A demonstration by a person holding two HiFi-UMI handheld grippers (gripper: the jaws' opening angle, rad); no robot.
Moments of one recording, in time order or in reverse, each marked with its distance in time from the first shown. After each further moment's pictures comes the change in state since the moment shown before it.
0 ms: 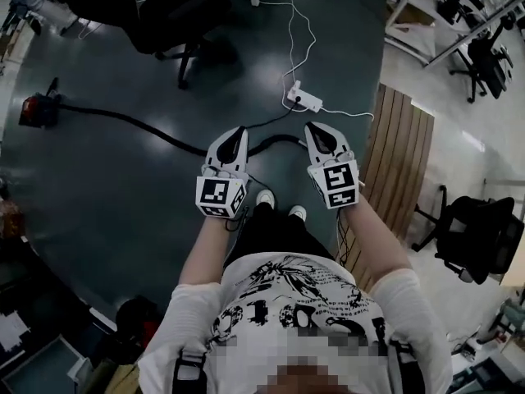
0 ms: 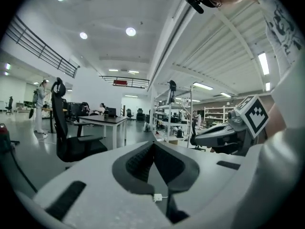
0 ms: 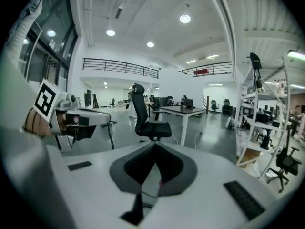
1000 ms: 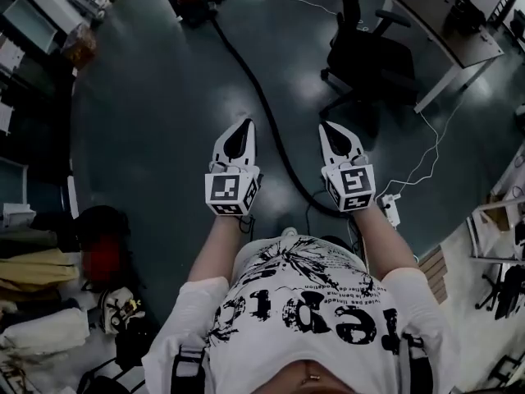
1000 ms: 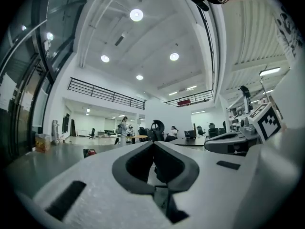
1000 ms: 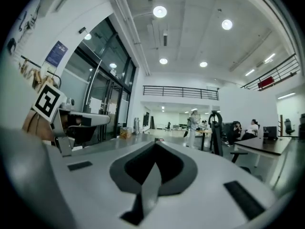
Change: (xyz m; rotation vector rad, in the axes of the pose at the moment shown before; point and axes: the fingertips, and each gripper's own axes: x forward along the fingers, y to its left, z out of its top) left arm -0.375 0.315 0.098 0.020 -0.239 0.904; right arm 0.169 0.418 0.233 -0.216 -0.340 0.704
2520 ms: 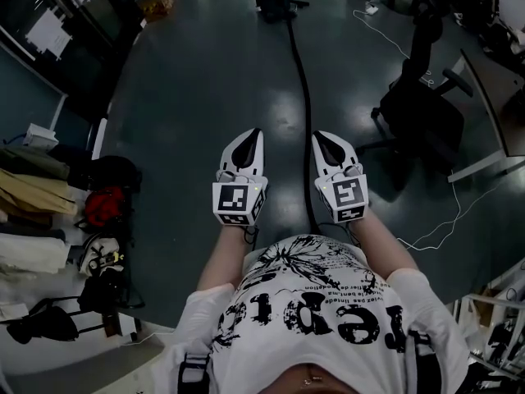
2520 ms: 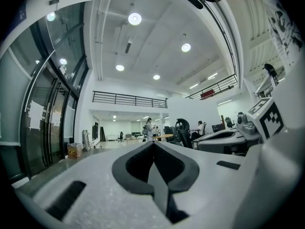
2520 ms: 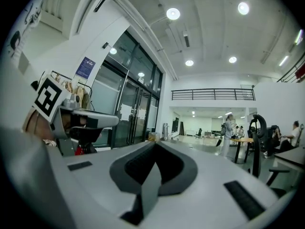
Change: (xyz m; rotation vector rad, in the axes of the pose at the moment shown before) left arm -0.007 0.045 0.026 0.076 0.008 0.347; right arm 0.089 0.052 0.043 -0.086 -0.083 0.415
